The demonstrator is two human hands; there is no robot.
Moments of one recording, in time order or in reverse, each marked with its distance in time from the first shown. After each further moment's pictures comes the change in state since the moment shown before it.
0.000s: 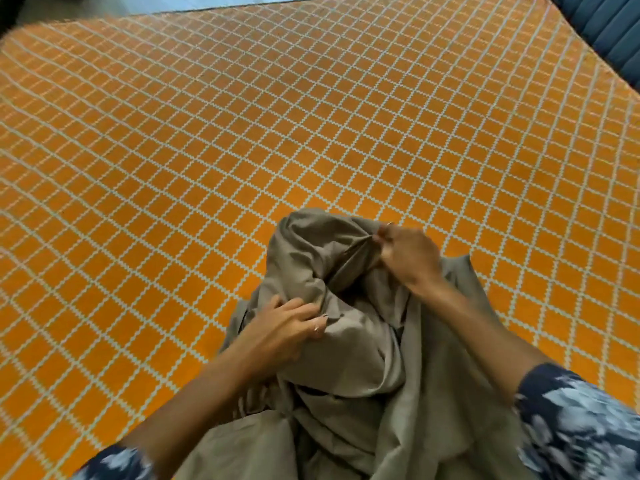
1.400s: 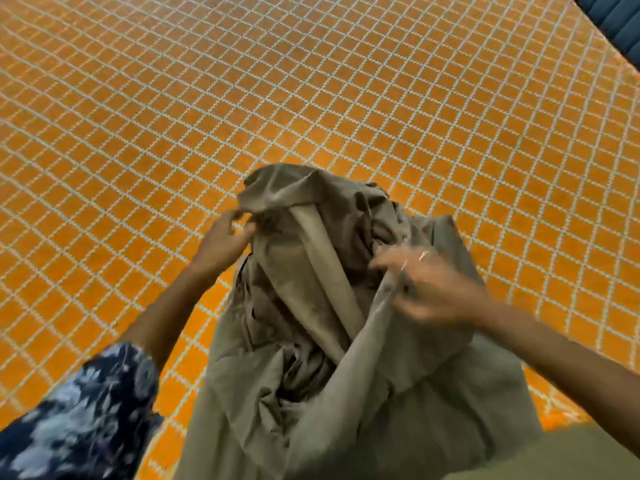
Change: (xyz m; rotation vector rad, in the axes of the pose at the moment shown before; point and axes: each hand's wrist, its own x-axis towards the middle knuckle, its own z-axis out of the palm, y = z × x) left_hand -0.010 -0.045 -0.020 -0.853 0.266 -1.026; right_hand -0.119 0.041 -0.058 -0.009 -0.339 -0.584
